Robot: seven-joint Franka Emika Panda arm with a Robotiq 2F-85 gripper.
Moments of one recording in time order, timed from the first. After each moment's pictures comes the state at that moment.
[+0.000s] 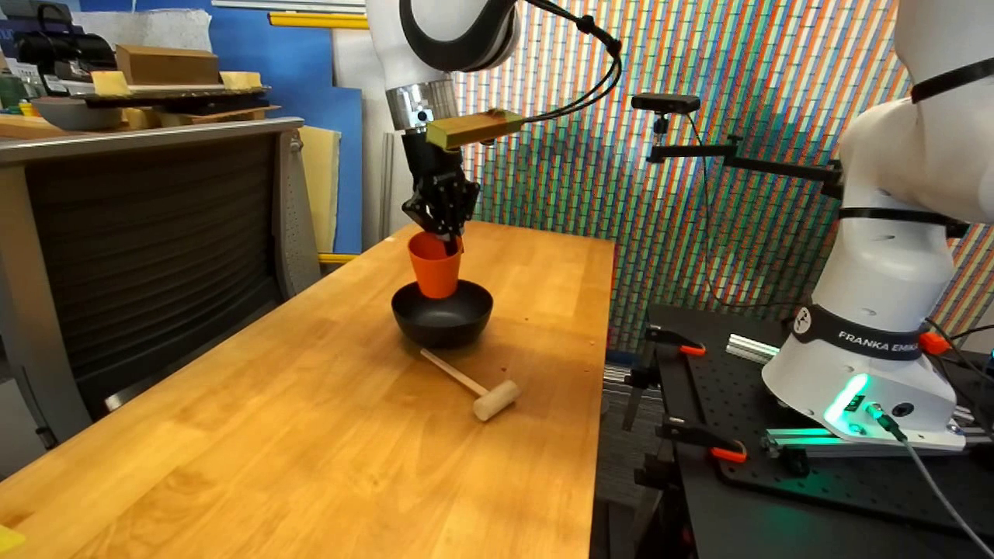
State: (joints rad) arm 0.10 0.30 -0.05 -1.95 0.00 2.03 0.51
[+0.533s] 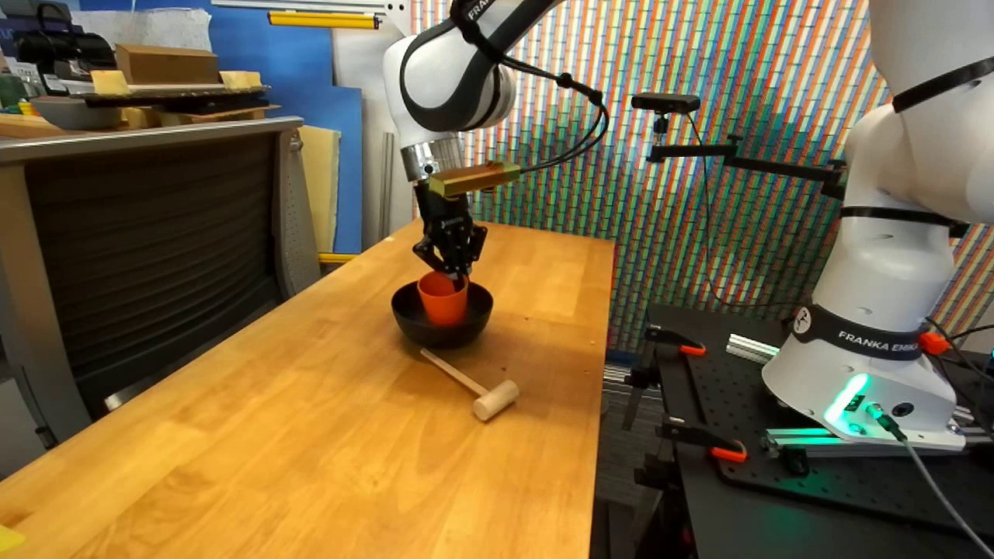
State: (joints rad) arm 0.02 0.44 -0.05 -1.93 0.13 2.08 0.47
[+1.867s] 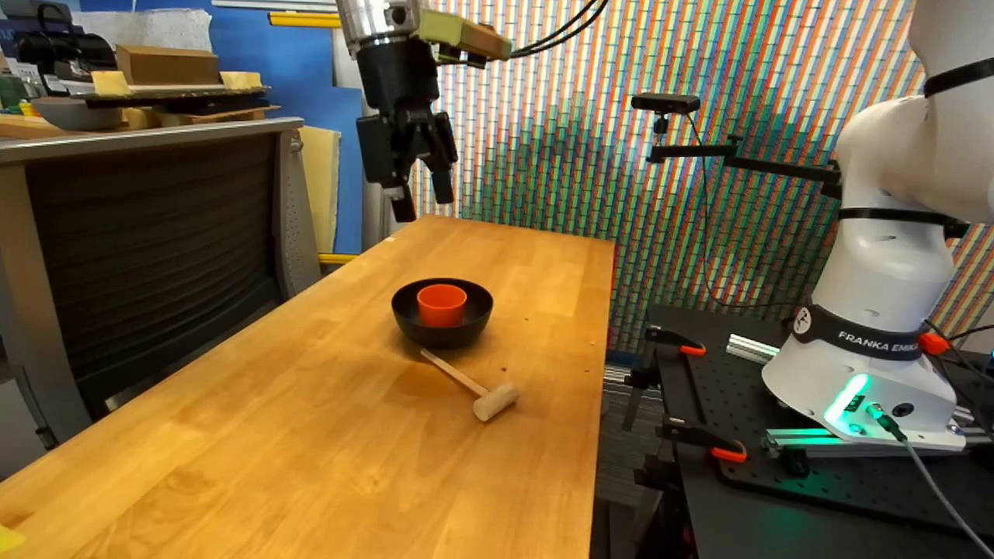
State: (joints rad) arm 0.15 0.21 0.08 -1.84 0.07 1.85 0.28
